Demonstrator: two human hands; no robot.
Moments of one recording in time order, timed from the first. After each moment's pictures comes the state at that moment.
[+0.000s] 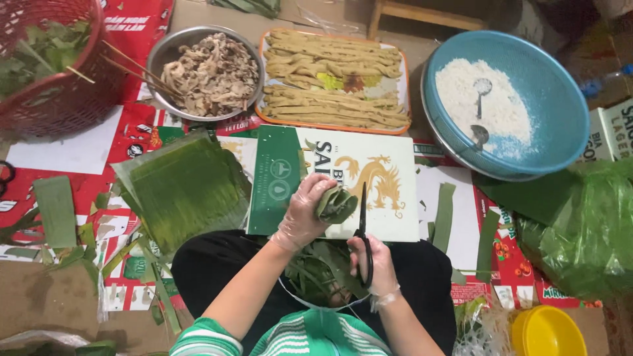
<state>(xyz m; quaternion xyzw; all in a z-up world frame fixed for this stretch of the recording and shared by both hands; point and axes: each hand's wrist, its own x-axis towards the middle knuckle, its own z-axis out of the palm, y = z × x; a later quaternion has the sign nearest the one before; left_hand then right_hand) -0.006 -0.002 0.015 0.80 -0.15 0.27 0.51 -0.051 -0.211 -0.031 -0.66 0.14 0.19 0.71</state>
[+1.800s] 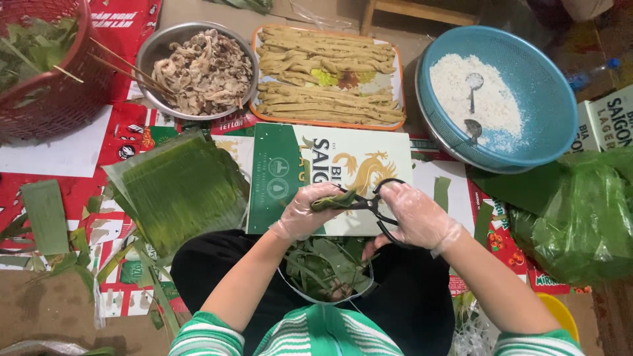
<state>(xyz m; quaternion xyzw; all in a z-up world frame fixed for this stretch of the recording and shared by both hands) 0.012 0.002 -0.020 0.66 -0.21 0.13 0.71 0.058 -0.249 0.086 -0.89 -0.43 0.12 0.08</state>
